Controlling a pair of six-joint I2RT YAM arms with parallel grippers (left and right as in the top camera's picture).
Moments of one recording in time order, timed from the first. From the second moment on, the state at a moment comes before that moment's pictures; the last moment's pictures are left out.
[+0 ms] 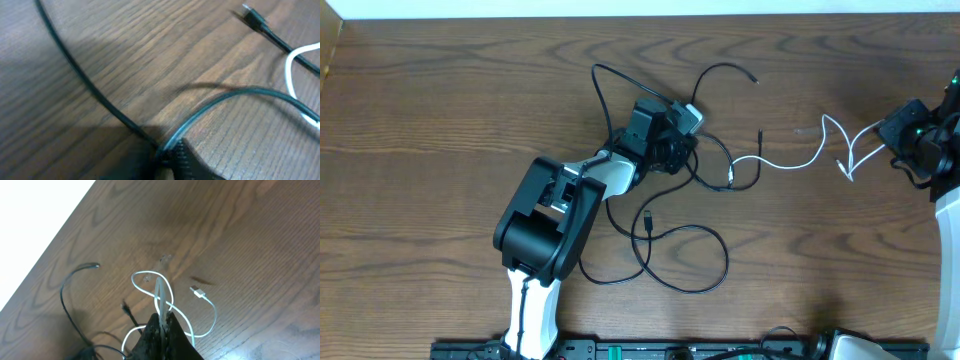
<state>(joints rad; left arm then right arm) -0.47 2.12 1.13 0.25 0.39 0.19 -0.26 1.34 1.29 -0.83 -0.06 0.60</state>
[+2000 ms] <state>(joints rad) 0.13 0.90 1.13 -0.56 -0.72 -0.32 -0.33 1.34 1.29 -0.81 0.26 0.73</state>
